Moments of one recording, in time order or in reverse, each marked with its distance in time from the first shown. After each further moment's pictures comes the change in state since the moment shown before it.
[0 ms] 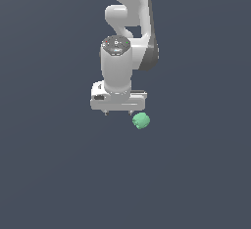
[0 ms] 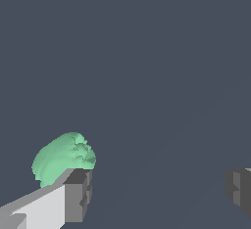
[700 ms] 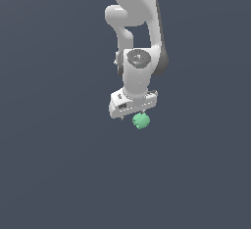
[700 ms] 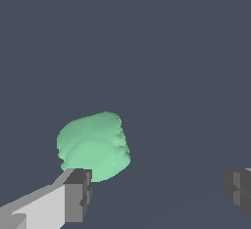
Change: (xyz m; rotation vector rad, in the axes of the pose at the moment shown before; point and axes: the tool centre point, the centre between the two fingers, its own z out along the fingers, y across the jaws) arm -0.021 -0.063 0.045 0.010 -0.007 -0.334
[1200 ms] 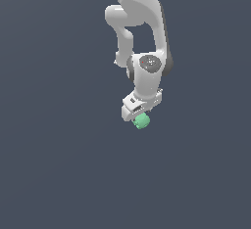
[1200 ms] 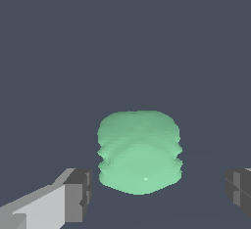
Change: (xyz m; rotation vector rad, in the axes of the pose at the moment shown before) arm -0.005 -0.048 0.028 0.015 0.002 -0.232
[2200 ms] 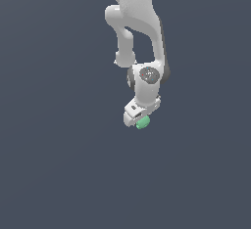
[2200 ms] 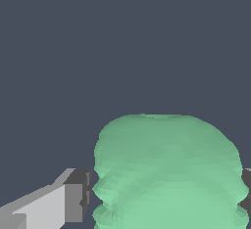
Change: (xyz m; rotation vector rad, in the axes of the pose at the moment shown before) arm 0.000 -0.008 0.048 0.003 0.000 -0.038
